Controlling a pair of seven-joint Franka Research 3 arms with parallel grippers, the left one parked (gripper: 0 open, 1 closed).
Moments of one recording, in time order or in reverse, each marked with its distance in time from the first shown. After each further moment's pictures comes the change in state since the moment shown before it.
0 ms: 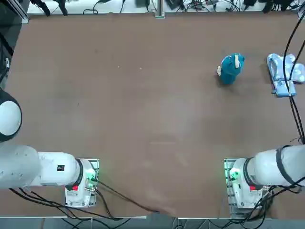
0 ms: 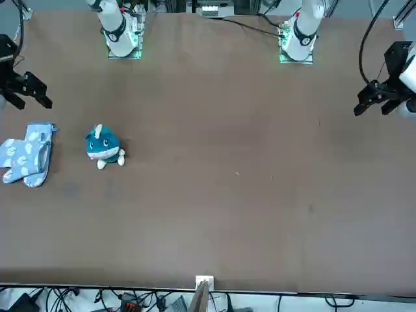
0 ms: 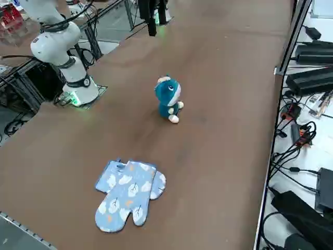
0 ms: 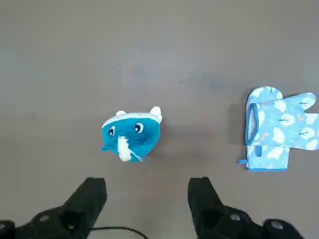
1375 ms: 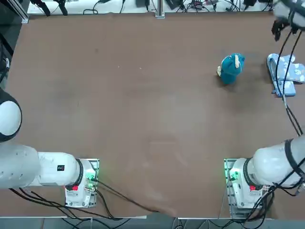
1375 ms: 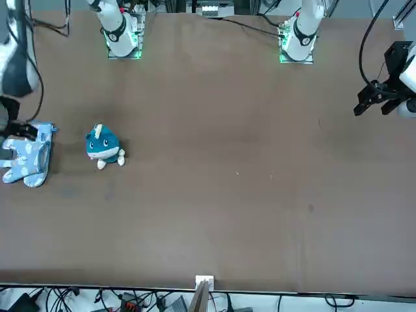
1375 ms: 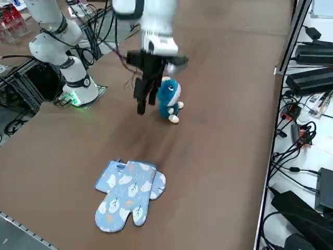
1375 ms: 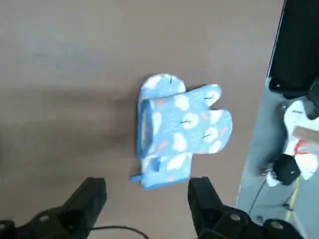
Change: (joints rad) arm -0.160 0.241 -0.024 -0.267 -0.508 0.446 0.043
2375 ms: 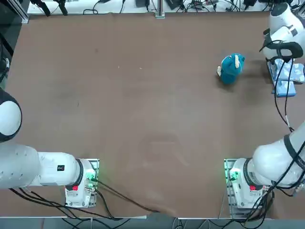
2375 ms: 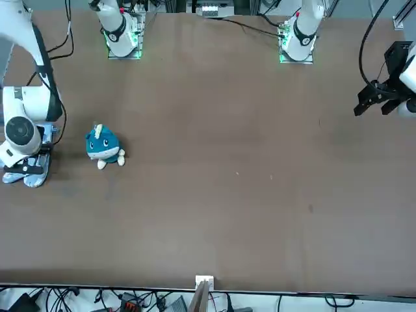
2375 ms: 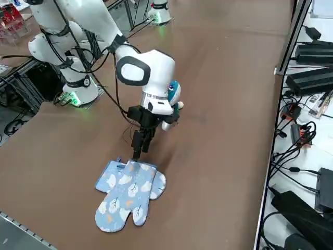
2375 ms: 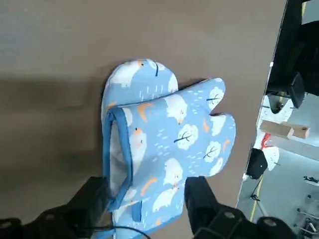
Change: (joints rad) arm -0.088 0.229 0.000 -0.076 -0.363 0.235 0.324
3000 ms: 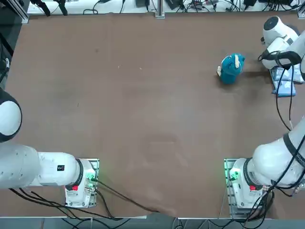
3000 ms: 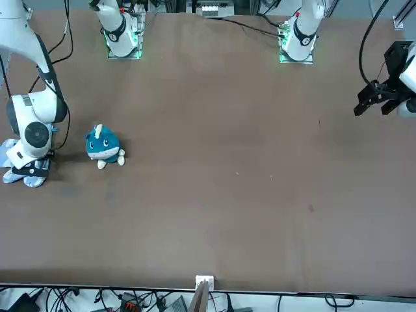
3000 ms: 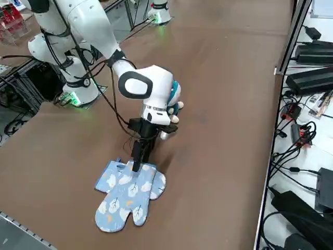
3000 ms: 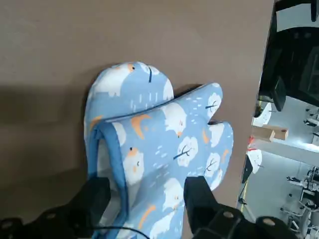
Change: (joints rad) arm -0.031 0.082 0.000 0.000 -0.196 0.069 0.180
